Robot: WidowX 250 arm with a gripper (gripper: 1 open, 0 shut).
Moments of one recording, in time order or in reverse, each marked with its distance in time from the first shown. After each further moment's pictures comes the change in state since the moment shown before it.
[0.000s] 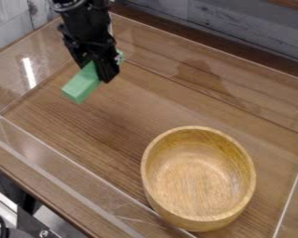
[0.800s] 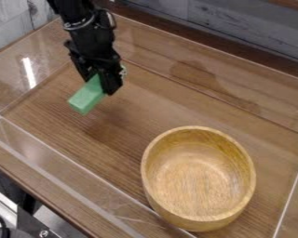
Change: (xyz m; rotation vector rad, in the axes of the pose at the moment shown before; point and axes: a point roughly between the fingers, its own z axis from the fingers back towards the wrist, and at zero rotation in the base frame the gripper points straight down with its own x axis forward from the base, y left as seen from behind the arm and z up) arm 0.004 0.003 -0.031 -0.003 0.032 0.006
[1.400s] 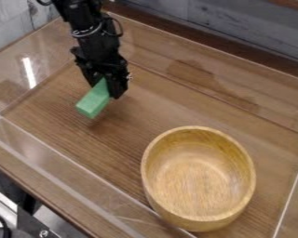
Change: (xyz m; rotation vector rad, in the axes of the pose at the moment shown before) arm 0.011 -0.006 -0.015 -0.008 0.014 0.021
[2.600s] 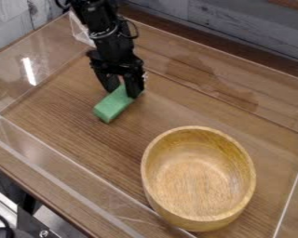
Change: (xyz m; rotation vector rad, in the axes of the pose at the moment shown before) arm 0.020 -0.008 -0.012 -0.034 0.003 0.031
